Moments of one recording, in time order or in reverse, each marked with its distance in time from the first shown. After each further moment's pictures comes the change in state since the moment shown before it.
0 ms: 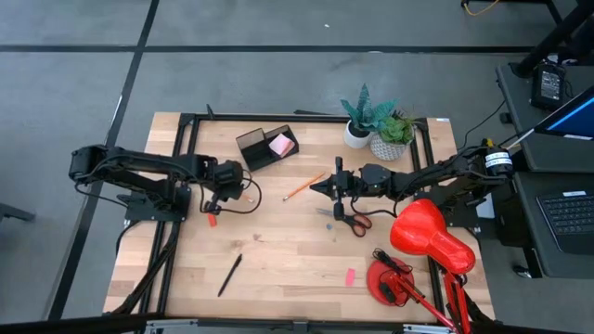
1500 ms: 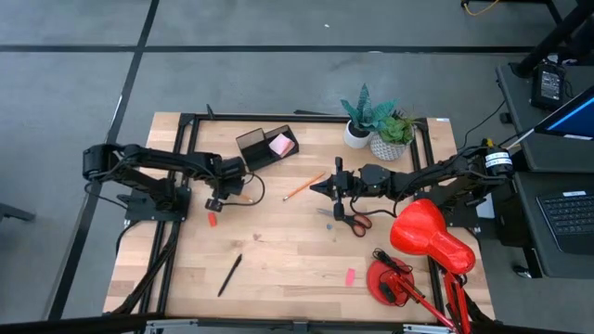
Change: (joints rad) left arm 0.133 0.163 -0.065 0.102 0.057 -0.006; right arm 0.000 0.000 0.000 -0.014 -0.001 0.001
